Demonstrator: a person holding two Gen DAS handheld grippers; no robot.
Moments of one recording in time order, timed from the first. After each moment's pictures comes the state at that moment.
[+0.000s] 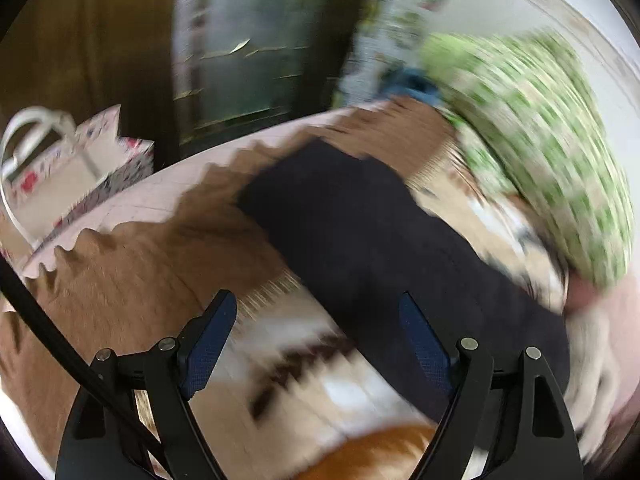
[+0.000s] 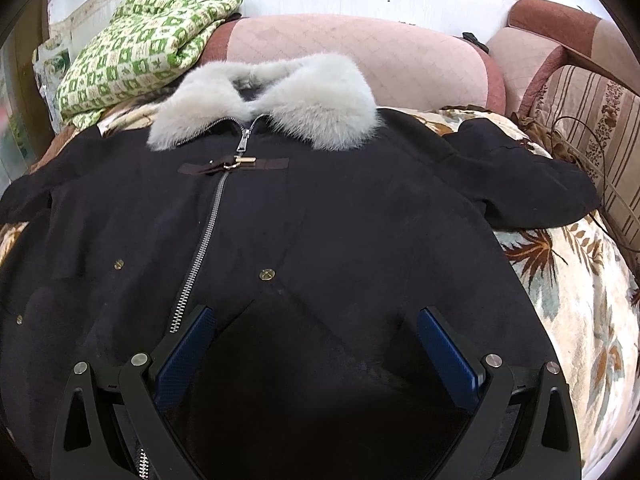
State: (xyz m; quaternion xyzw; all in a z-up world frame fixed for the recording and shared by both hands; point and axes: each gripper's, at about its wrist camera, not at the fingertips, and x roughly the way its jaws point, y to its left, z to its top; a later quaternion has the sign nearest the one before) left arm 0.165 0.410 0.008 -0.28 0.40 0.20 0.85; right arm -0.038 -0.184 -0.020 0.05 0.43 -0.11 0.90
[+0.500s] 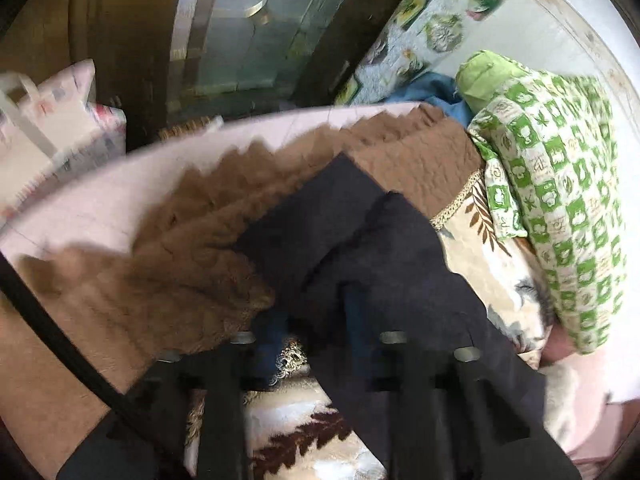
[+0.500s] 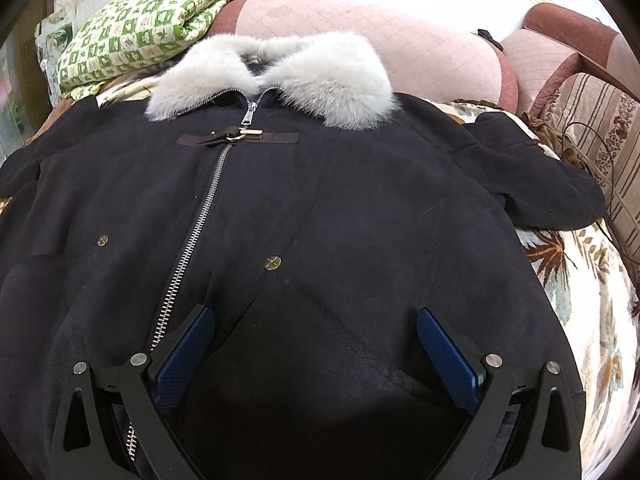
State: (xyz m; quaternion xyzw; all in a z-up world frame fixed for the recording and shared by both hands) left arm 0.213 0.442 -0.004 -0.33 0.41 0.18 0.83; right arm -0.024 -0.178 -0.038 0.03 0.45 -0.10 0.88
